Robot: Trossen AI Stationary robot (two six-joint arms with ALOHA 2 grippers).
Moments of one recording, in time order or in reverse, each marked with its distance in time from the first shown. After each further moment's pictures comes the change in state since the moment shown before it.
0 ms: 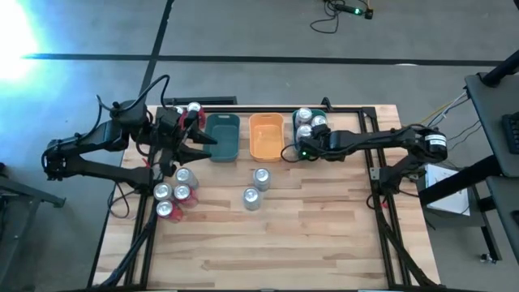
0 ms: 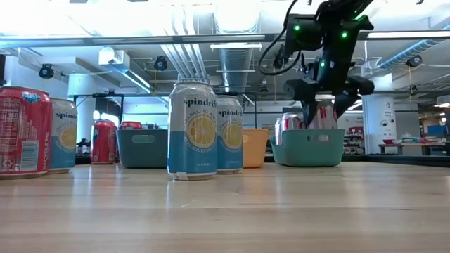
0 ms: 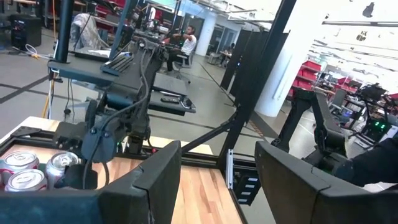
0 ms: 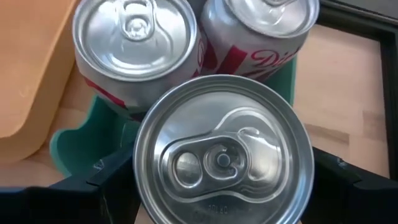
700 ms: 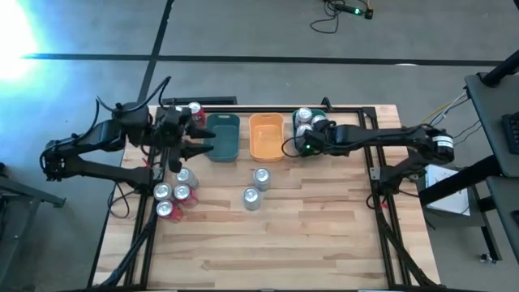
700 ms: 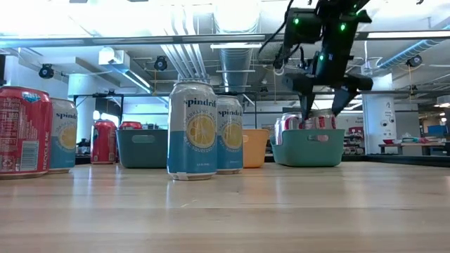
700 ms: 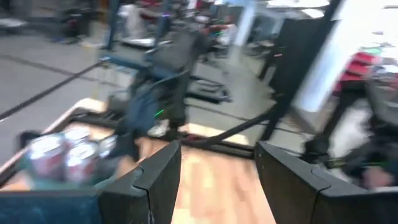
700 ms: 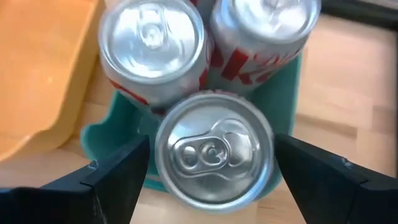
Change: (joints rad) left arm -0.001 -0.023 0.000 -0.124 -0.173 0.032; right arm -0.029 -0.051 0.048 -0.043 -0.084 -0.033
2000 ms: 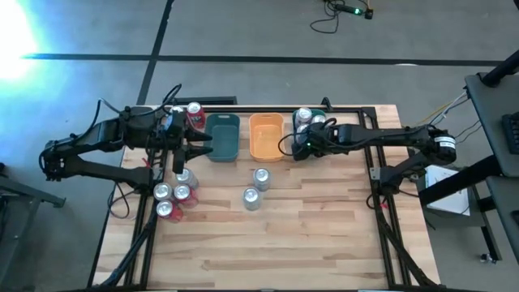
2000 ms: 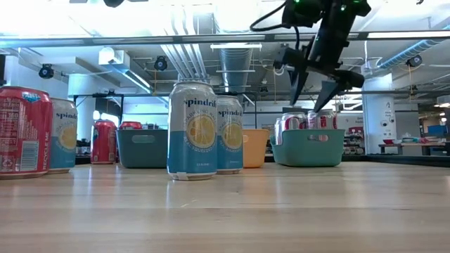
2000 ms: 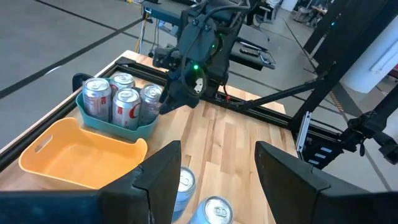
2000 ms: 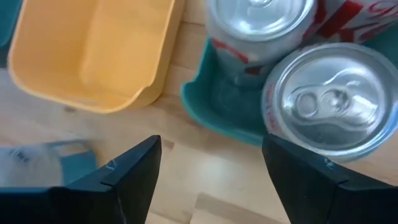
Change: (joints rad) left arm -0.011 -0.016 0.000 -0.213 -0.128 -0.030; right arm 0.011 -0.034 0.030 0.094 -0.254 0.010
